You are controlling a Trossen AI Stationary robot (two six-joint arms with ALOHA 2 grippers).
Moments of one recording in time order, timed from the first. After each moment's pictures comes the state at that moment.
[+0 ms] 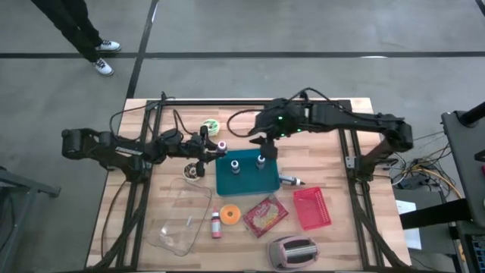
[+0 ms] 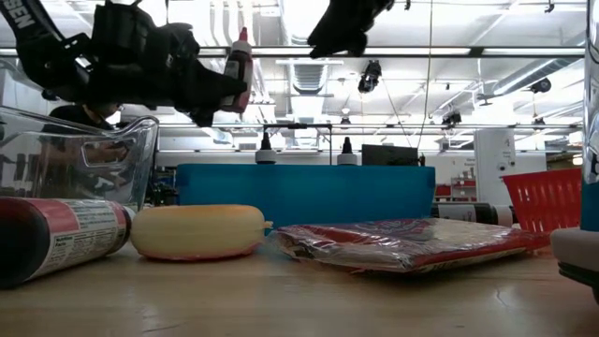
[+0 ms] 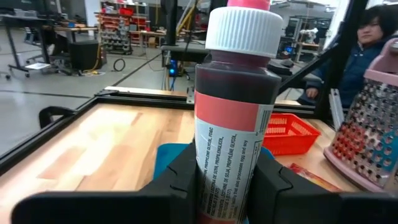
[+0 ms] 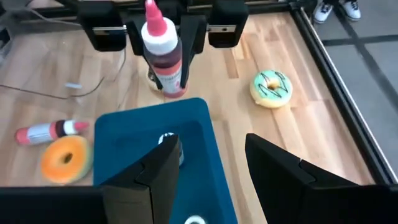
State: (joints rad) left arm 0.23 1.29 0.29 0.94 0.26 -0.06; right arm -0.16 1.58 1.51 -0.63 -0.06 0.01
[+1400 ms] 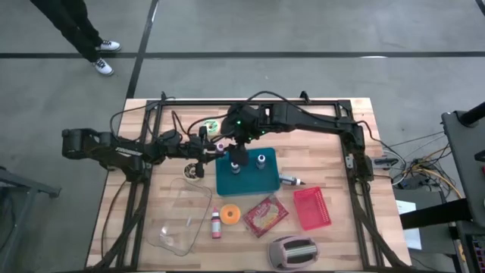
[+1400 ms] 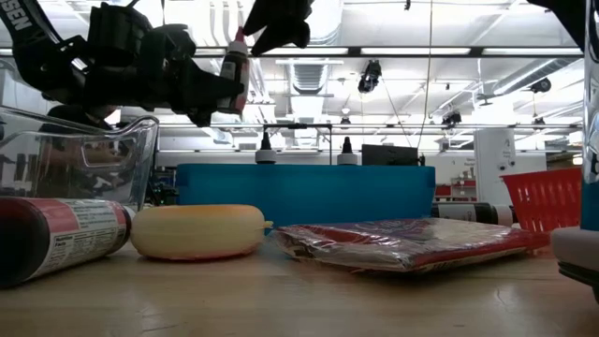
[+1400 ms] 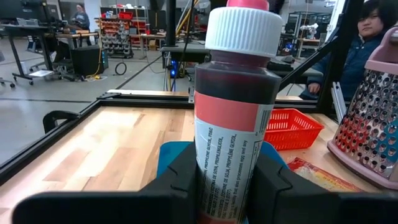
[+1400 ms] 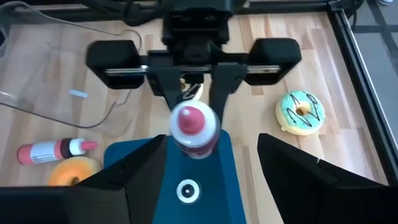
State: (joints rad) left arm 0.23 1.29 0.26 0.97 0.26 -0.02; right arm -0.09 2.05 2.19 -0.97 -0.05 0.01
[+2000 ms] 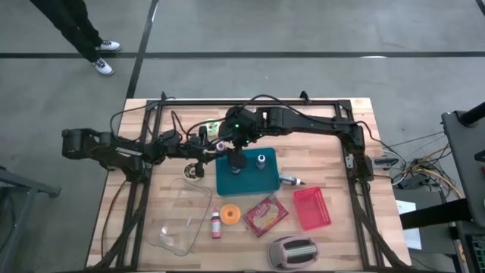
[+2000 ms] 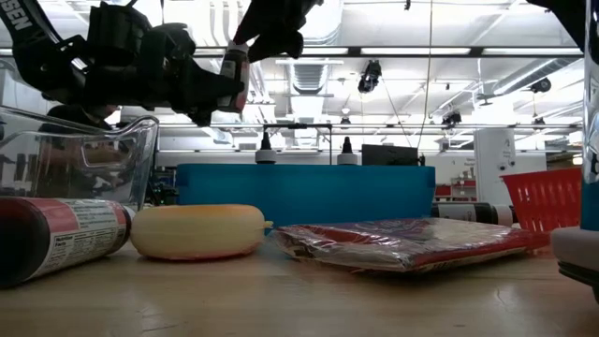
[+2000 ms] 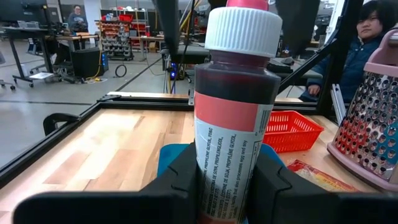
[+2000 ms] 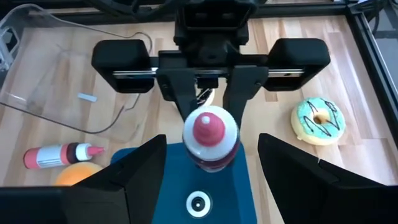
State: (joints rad) left arm 0.23 1.29 0.26 0.98 0.26 -0.02; right arm -0.09 2.05 2.12 -0.87 -0.09 0.01
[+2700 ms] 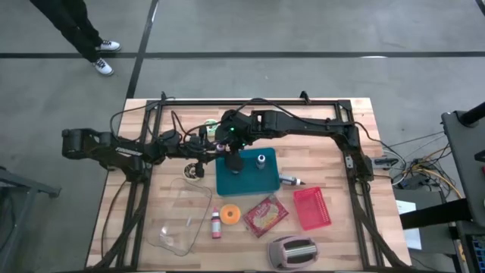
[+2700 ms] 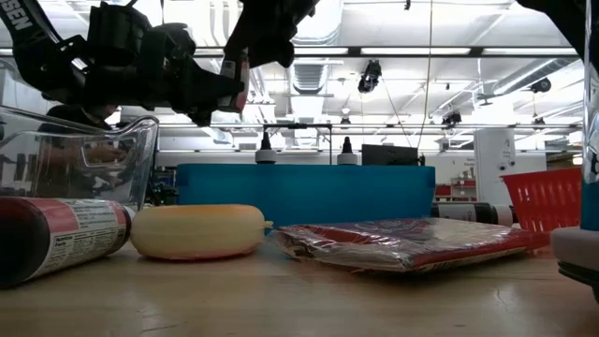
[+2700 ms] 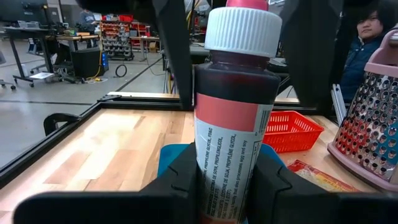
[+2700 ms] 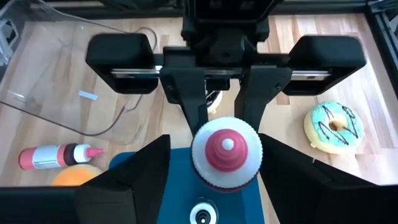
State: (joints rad) left arm 0.23 1.29 0.26 0.98 0.26 -0.02; right arm -0.09 2.09 2.12 -0.83 -0.11 -0.01
